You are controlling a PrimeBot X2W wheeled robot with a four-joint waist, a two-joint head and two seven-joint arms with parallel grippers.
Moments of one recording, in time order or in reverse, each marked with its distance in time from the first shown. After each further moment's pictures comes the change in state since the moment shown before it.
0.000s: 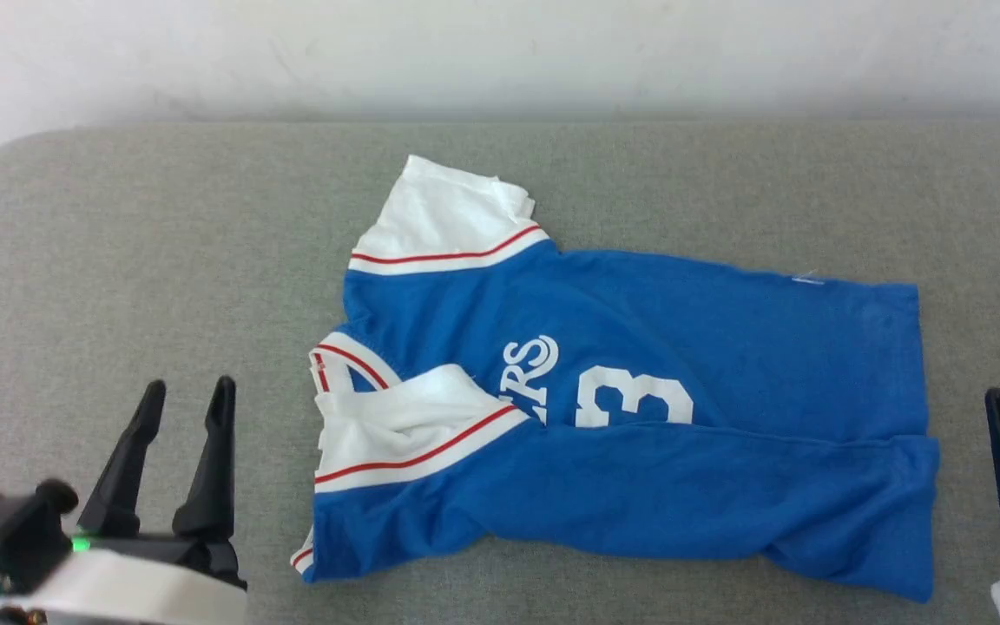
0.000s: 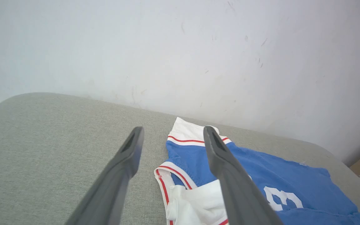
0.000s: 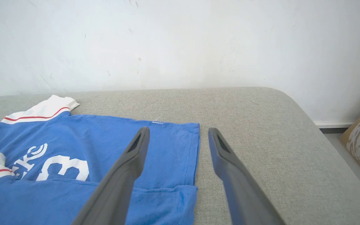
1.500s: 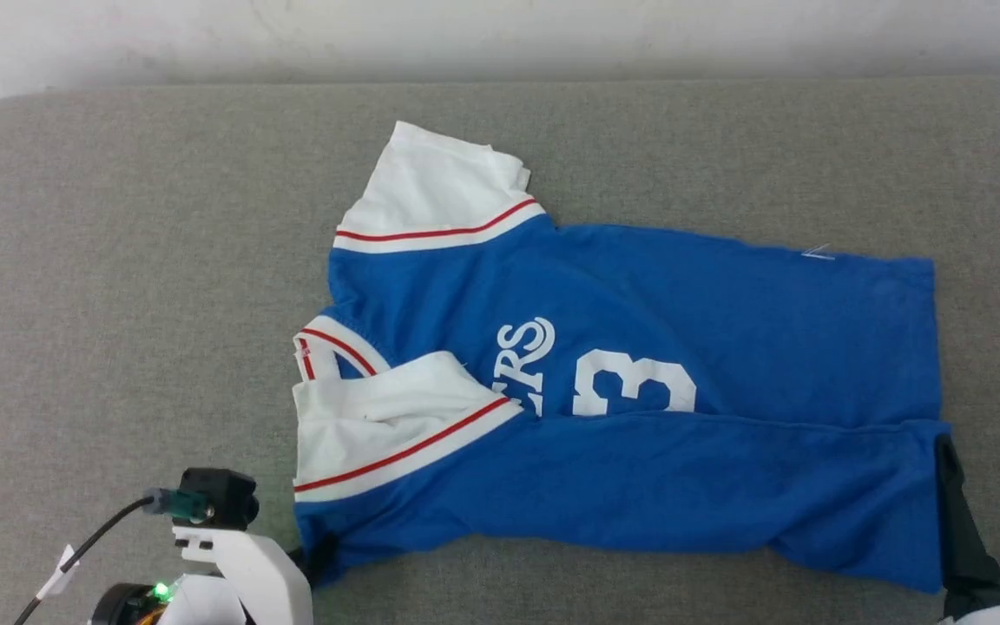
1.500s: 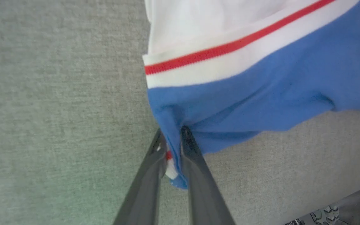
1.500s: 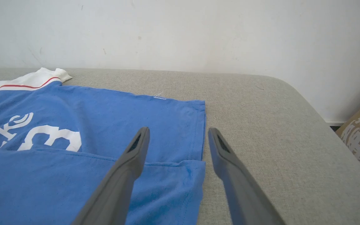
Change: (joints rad) left arm -0.094 -0.015 -0.184 0.228 0.027 -0.022 0.696; right arm 0.105 0.101 0.068 0.061 -0.206 0.000 -0.283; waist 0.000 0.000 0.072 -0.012
